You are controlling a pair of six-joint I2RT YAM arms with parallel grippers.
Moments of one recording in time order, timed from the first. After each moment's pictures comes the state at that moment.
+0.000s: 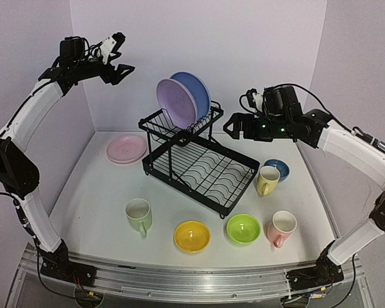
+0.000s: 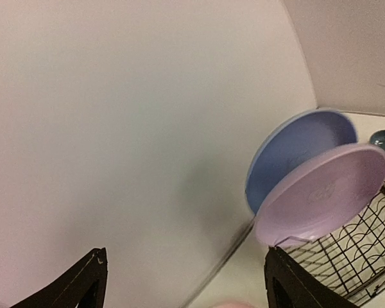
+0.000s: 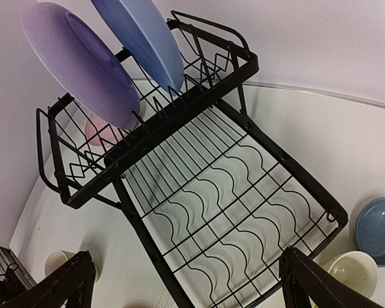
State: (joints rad) left arm -0.26 1.76 2.07 -0.38 0.49 0.61; right arm 0.66 1.49 1.47 -0.53 0.04 0.41
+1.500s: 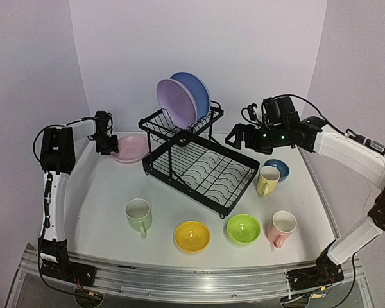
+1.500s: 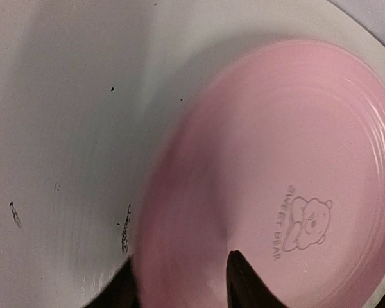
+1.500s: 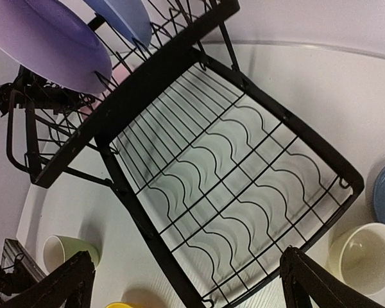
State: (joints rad) left arm -0.06 2.47 2.10 -0.71 0.09 -0.29; right arm 0.61 1.50 1.38 -0.53 -0.05 0.47
